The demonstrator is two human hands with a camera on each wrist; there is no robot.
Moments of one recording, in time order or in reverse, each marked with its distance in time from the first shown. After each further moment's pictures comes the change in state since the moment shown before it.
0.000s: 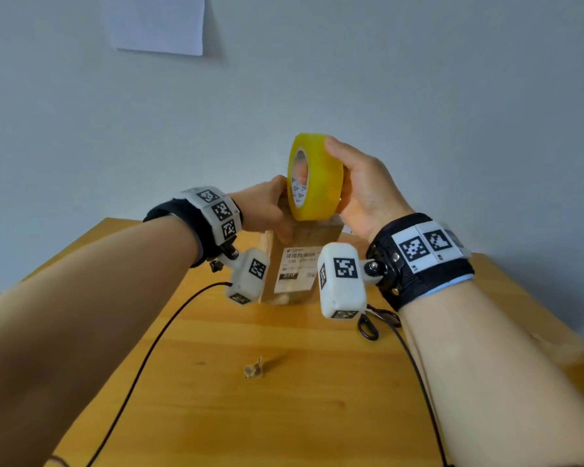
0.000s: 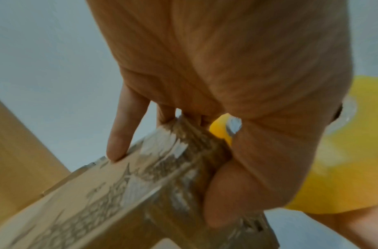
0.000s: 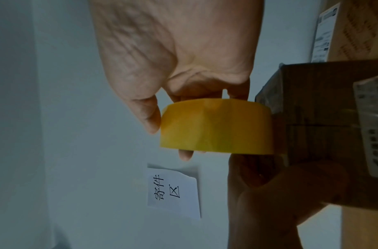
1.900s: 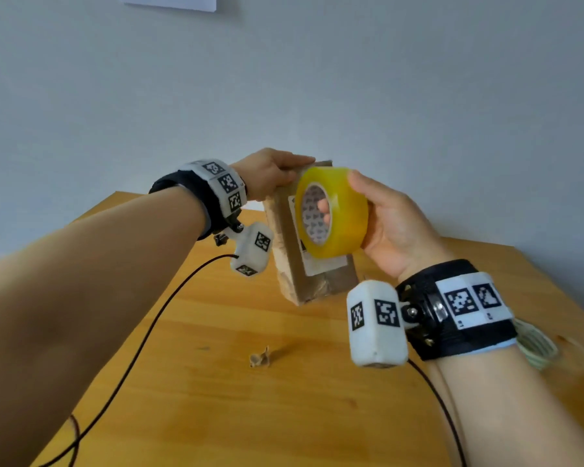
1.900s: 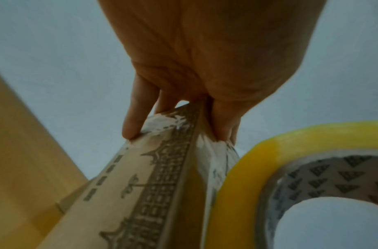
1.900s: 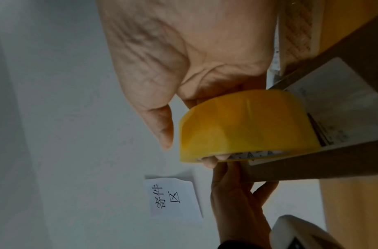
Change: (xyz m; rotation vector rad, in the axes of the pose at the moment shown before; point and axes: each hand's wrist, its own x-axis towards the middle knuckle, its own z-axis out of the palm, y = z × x) left_hand 0.030 -0.040 -0.007 -0.143 0.099 0.035; right_hand -0.012 0.057 -0.029 0.070 -0.071 0.143
